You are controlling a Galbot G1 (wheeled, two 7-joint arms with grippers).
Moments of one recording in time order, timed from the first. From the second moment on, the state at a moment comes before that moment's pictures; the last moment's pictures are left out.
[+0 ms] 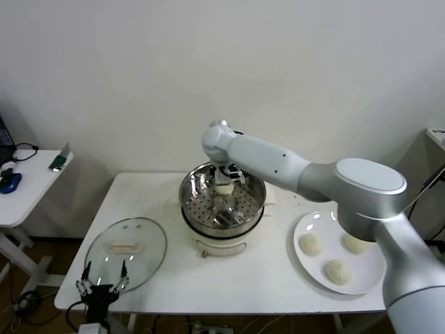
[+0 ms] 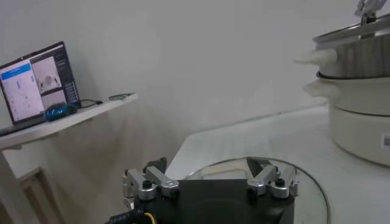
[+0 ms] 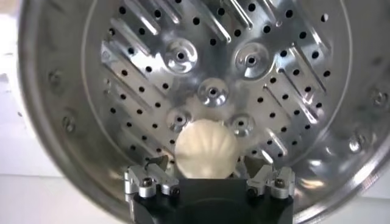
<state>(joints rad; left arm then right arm) 1.68 -1.50 -0.72 -1.88 0.10 -0.11 -0.11 0.44 1.45 -1.14 0.91 -0.64 0.62 -1.07</state>
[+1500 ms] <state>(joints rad) 1.69 -1.48 -0.71 -1.93 0.09 -0.09 -0.17 0.27 0.72 -1.24 1.19 0.22 -0.27 -1.05</state>
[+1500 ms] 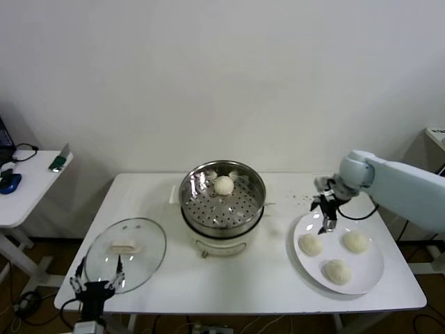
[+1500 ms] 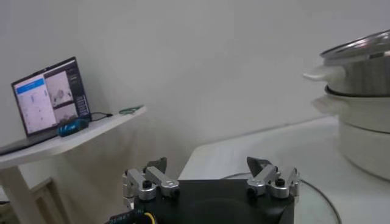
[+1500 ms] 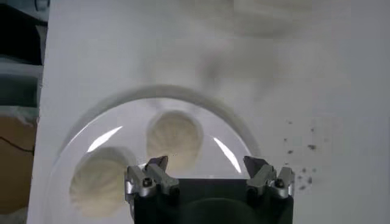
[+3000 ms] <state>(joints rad) 1.69 -1.48 -0.71 -1.91 0.08 -0.07 -0.22 0.43 0.82 -1.33 1.10 0.32 -0.24 -1.07</state>
